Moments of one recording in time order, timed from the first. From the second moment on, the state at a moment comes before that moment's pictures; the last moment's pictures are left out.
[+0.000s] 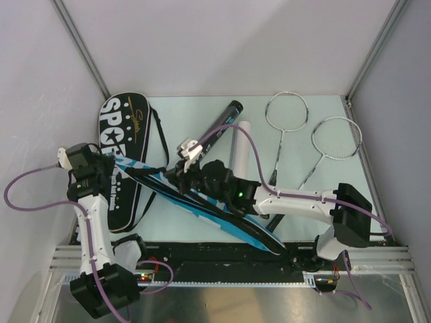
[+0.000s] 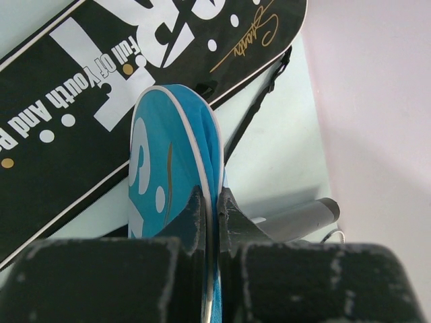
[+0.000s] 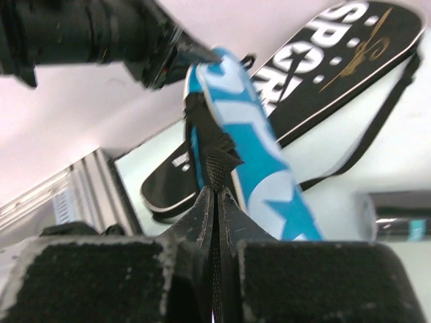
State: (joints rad) left arm 0.39 0.89 0.85 -0.53 0.00 -0.98; right arm 1.26 1.62 1.22 0.32 0.19 0.28
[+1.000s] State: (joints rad) left arm 0.39 0.84 0.80 -0.51 0.00 -0.96; right arm 1.03 1.90 1.26 0.52 0.12 0.32
